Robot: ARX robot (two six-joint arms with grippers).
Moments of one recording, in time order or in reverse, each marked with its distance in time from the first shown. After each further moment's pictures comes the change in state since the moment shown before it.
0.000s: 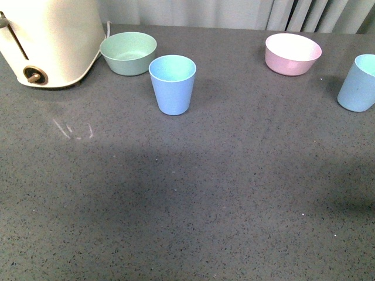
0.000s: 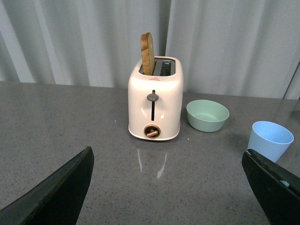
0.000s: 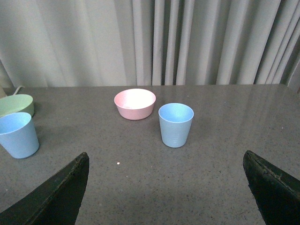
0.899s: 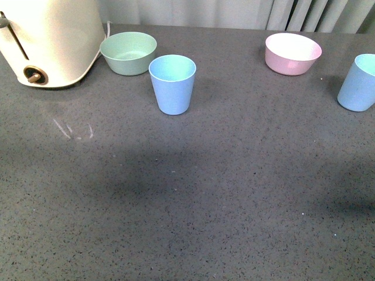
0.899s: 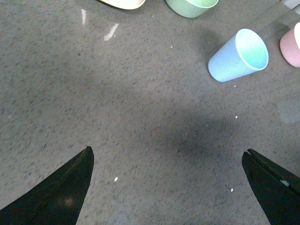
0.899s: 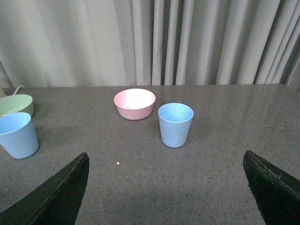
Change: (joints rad) left arm -0.063 0.963 0.465 -0.192 0.190 -0.404; right arm 0.000 0.000 0.000 0.000 0.000 0.000
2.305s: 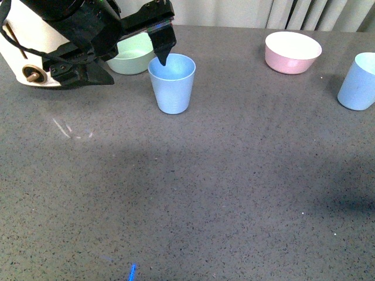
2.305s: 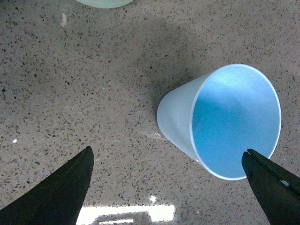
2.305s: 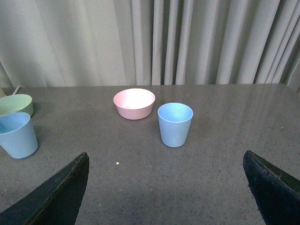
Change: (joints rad) left arm -0.269 1.074 0.884 -0.033 -0.076 -0.114; right arm 0.000 0.000 0.000 0.000 0.000 0.000
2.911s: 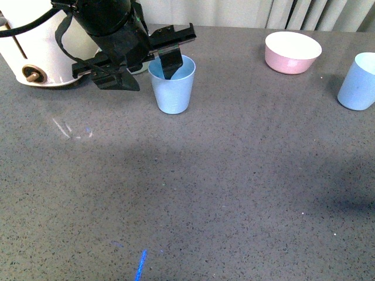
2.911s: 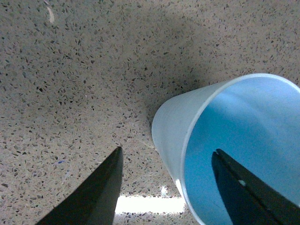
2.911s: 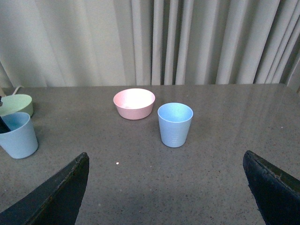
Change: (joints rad) left arm -0.047 0.153 0.171 -0.095 -0.066 -0.021; right arm 0.000 0.000 0.000 0.000 0.000 0.000
